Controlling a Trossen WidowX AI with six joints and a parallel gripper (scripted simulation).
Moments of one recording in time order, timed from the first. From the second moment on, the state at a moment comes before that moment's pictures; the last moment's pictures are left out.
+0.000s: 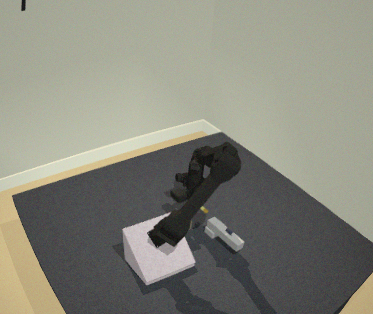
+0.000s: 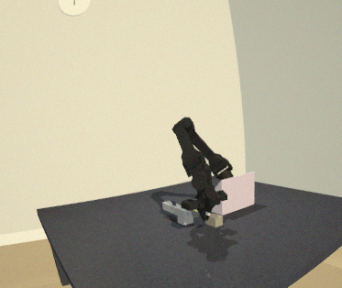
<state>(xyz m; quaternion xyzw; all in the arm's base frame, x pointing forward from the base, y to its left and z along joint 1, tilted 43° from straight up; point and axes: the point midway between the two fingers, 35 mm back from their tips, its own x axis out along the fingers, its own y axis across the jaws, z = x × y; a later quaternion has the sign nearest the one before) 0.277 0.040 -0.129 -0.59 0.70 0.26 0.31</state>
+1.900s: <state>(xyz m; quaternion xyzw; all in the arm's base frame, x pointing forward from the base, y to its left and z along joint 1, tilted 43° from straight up) 0.234 0.054 -0.131 -0.59 0.70 0.26 0.31</state>
